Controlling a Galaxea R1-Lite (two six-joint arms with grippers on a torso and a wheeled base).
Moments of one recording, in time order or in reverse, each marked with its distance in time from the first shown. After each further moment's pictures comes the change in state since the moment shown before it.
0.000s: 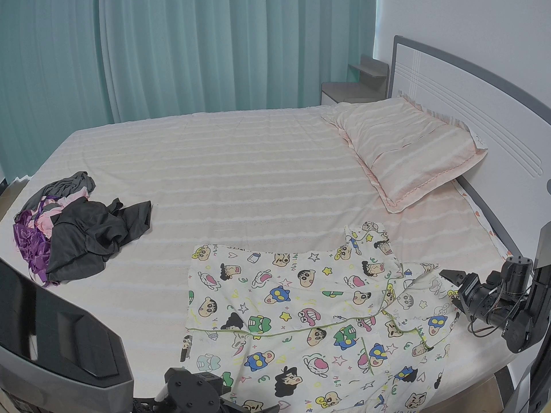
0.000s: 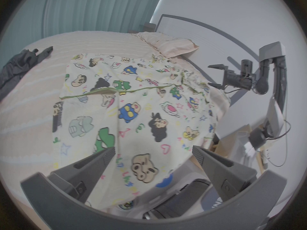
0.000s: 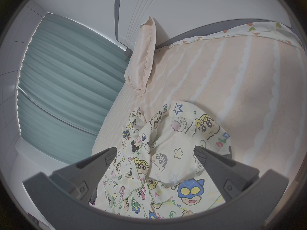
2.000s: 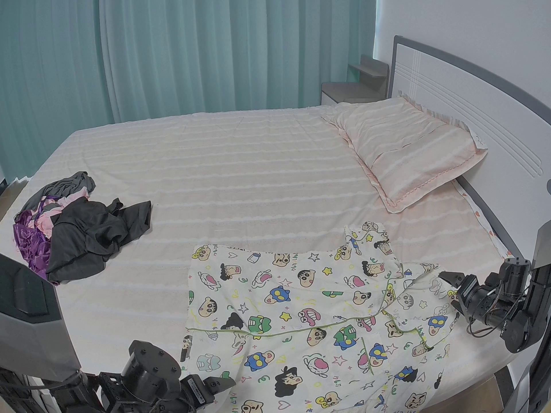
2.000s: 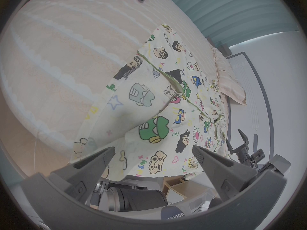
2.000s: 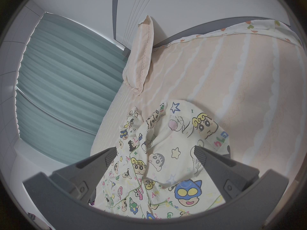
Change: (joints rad) left arm 0.209 -0.162 0.023 0.280 -0.126 -0.696; right arm 0.000 0.022 -0.006 0.000 -0.006 0.001
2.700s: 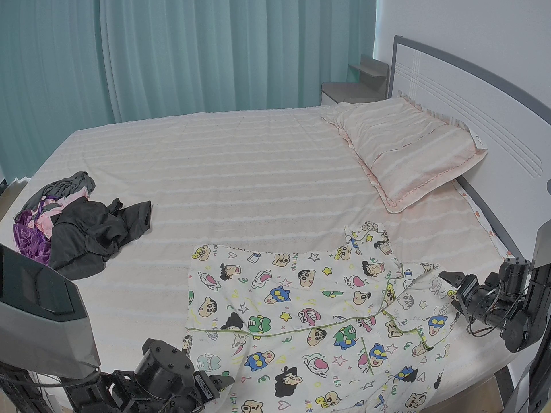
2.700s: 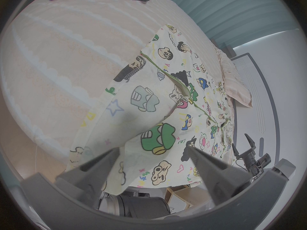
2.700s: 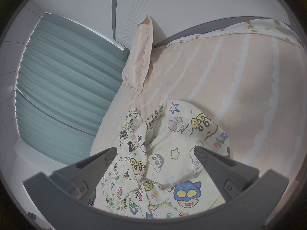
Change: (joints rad) left arm 0.006 0.076 -0.055 0.013 0.044 -0.001; right arm -0.004 0.007 -0.005 0.000 0.000 0.000
